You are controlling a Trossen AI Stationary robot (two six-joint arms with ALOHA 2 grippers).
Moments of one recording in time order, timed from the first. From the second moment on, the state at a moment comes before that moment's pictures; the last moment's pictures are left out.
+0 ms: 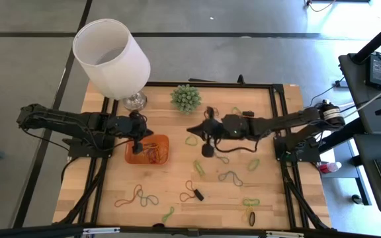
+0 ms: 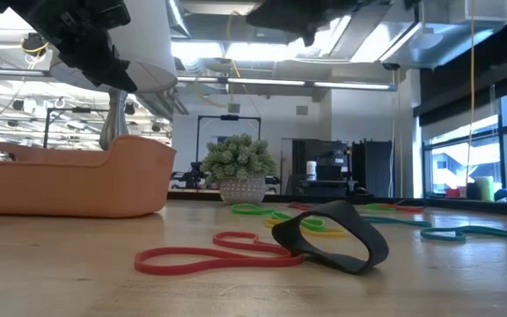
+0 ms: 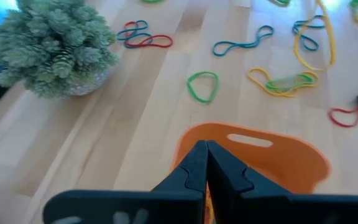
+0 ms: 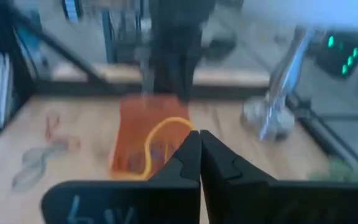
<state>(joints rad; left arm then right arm) -0.07 0.77 0.59 -0.49 -0.26 -0.22 0.09 1.51 1.01 0.29 0.19 -0.03</state>
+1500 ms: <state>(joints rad) -0.08 0.40 0.37 -0.38 -0.27 -0.14 0.02 2.47 2.10 -0.40 -0.07 0.00</state>
